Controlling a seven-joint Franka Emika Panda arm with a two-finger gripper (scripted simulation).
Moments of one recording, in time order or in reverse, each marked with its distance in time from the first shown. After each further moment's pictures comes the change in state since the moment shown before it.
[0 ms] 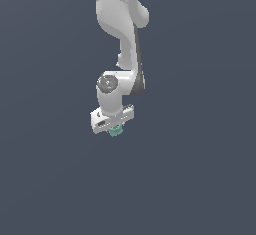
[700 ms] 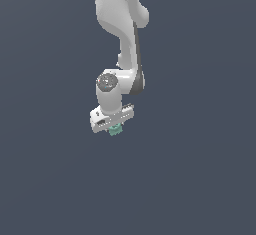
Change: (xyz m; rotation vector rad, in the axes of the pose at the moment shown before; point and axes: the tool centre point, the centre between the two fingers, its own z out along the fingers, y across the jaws) arm -0.002 0.001 -0.005 0.000 -0.001 0.000
